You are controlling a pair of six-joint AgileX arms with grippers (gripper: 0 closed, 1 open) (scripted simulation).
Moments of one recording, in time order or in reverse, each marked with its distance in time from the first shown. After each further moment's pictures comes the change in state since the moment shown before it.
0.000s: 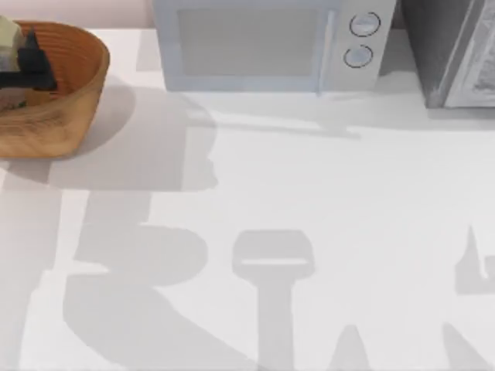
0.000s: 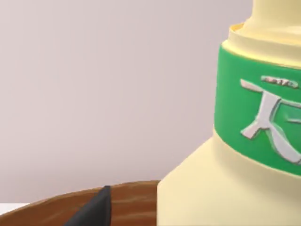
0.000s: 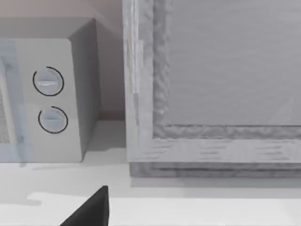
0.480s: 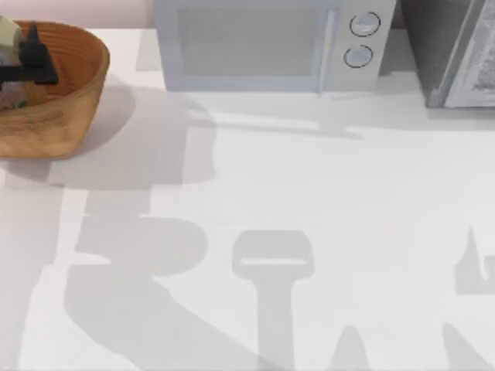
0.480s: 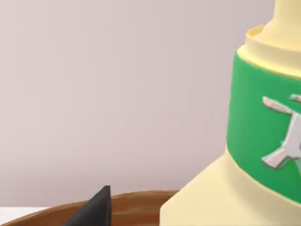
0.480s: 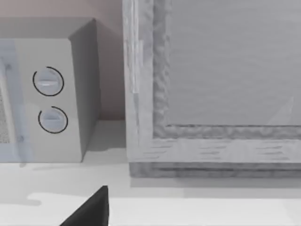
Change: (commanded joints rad) left arm -0.003 0.028 0.047 -0.019 -0.003 0.000; right arm 0.000 0.000 0.000 0.000 0.000 0.000
